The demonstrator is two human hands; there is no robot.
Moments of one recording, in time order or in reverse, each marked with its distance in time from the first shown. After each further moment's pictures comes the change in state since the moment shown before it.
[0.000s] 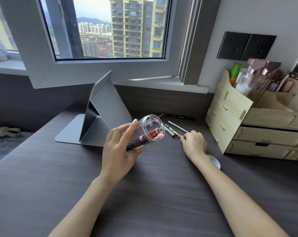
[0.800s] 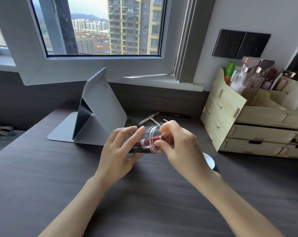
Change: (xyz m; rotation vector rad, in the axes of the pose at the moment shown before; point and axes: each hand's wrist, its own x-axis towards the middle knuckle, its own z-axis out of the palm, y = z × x) left_hand -0.006 0.001 0.007 0.055 -0.089 0.210; right_hand -0.099 -0.053 -0.106 0.566 0.256 -0.555
